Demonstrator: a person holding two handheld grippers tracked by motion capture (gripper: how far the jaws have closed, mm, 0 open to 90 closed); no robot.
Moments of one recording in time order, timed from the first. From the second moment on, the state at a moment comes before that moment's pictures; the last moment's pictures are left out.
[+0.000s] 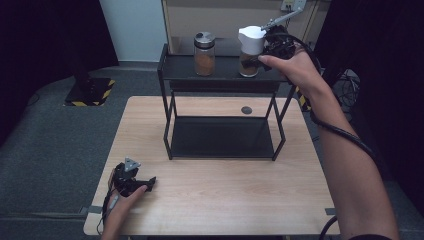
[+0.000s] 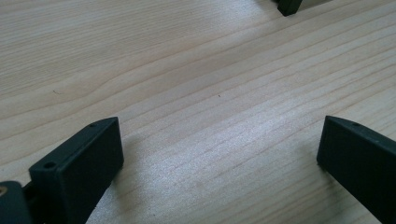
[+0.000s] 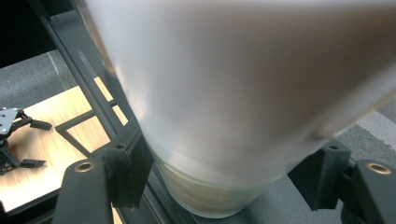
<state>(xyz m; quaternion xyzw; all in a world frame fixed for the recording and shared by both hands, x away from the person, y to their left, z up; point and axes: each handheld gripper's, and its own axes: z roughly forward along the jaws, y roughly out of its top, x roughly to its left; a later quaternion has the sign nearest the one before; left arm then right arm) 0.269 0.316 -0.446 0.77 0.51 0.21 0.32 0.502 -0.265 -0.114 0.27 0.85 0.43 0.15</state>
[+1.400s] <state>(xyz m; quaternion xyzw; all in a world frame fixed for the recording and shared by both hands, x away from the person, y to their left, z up) 0.269 0.316 -0.445 0.77 0.51 0.21 0.32 0.428 -0.266 -0.103 0.23 0.86 0.39 0.23</state>
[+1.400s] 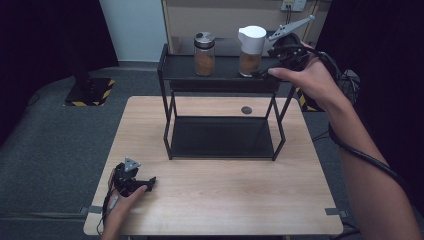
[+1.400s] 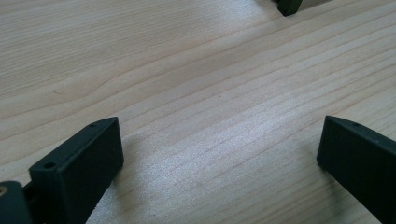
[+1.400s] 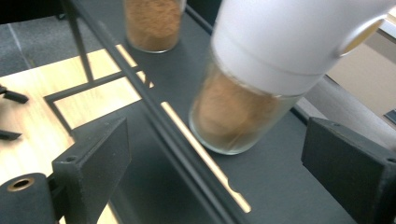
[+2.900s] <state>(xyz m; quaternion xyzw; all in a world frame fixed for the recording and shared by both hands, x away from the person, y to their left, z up) 0.268 0.315 -0.446 0.77 0.51 0.21 0.32 0.381 -0.253 -0.160 0.21 0.89 0.35 0.19</state>
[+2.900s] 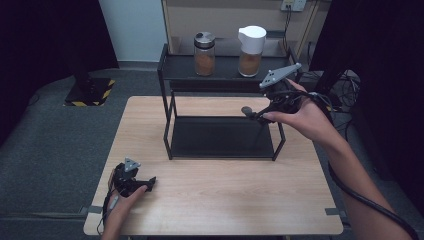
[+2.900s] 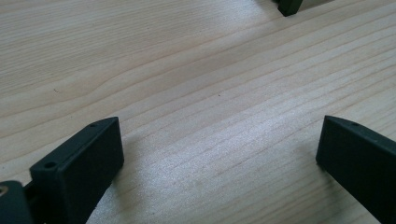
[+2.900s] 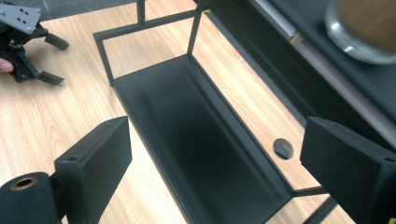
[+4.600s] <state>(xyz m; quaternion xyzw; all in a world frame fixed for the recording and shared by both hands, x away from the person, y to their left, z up) 0.267 0.314 -0.446 0.77 0.51 0.21 0.32 0.377 -0.256 -0.265 0.24 0.91 0.32 0.13</state>
